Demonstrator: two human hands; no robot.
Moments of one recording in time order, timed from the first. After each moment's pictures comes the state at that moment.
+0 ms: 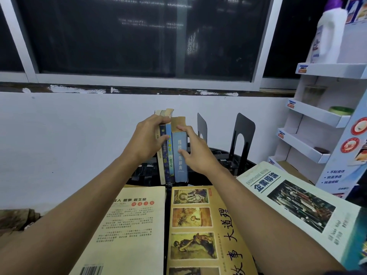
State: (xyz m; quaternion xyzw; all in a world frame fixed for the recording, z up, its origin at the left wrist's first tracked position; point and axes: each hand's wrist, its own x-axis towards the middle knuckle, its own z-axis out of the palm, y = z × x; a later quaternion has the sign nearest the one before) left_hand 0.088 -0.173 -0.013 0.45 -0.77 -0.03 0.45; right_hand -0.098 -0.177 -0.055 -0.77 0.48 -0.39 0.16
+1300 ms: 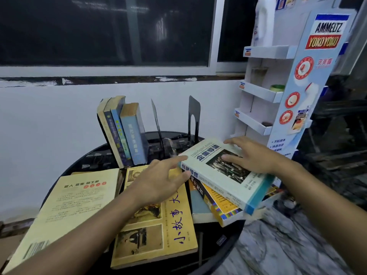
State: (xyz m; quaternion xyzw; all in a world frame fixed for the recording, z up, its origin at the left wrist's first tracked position) left_hand -0.041 -0.027 -0.062 0.45 -0.84 -0.21 0.19; right_hand -0.338 -0.015 -0.033 -0.72 0.69 -0.11 0.05
